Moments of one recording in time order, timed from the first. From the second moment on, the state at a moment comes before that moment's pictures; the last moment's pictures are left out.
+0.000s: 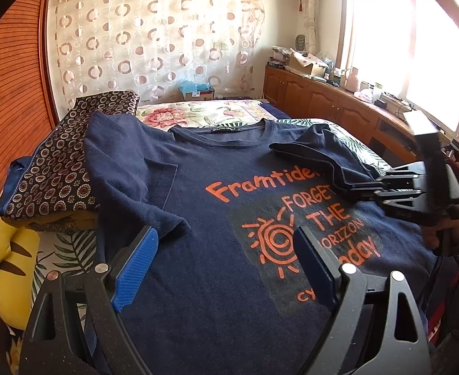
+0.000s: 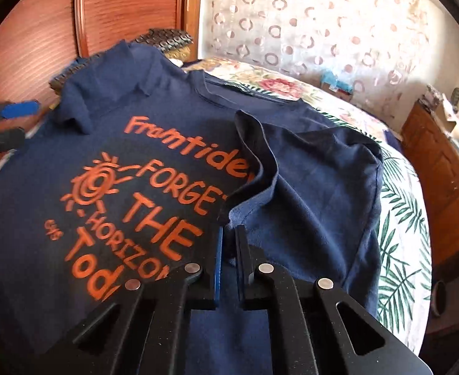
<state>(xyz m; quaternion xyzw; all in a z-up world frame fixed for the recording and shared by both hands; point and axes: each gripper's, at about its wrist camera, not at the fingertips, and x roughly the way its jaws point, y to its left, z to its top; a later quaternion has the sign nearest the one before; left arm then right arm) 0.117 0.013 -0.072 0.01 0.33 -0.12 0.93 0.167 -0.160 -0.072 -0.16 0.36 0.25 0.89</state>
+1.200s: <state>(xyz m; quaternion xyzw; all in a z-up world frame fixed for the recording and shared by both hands) 0.250 0.108 -0.036 0.02 0.36 -0.03 0.93 0.341 -0.258 -0.070 -0.08 0.39 0.13 0.91</state>
